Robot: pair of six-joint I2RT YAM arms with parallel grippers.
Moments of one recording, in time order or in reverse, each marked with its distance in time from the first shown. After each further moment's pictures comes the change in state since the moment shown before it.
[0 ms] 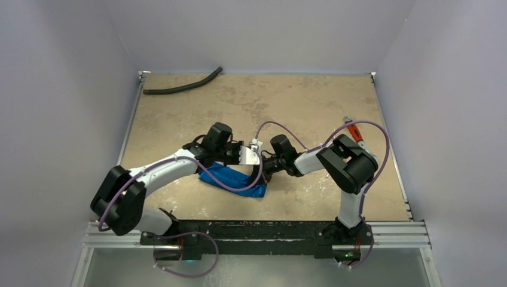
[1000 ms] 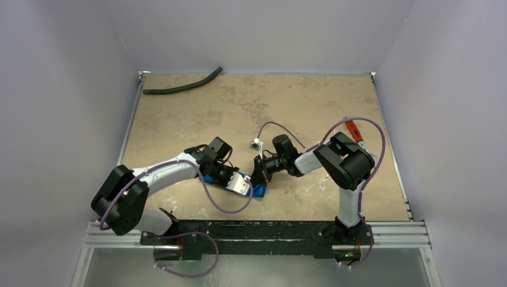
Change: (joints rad) left arm 0.003 -0.040 -0.058 -0.412 0.126 0.365; right arm -0.031 0.050 -0.005 0.077 -0.078 0.028
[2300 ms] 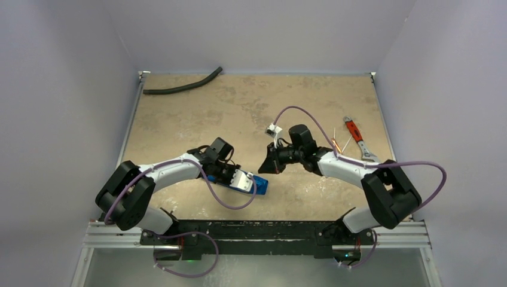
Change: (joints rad) left arm -0.001 0.062 -0.027 0.147 -0.051 -0.093; right arm -0.064 -0.476 -0.024 -0.412 0.251 -0.044
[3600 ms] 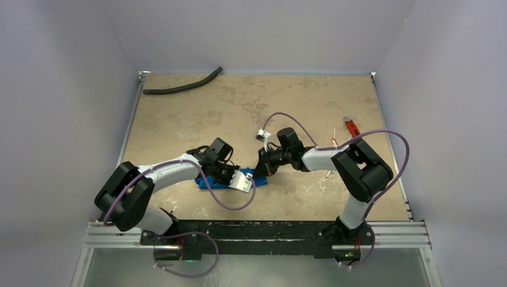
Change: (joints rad) left arm 0.000 -0.010 -0.007 -0.010 0.006 0.009; right arm 0.032 0.286 0.032 0.179 -0.066 0.019
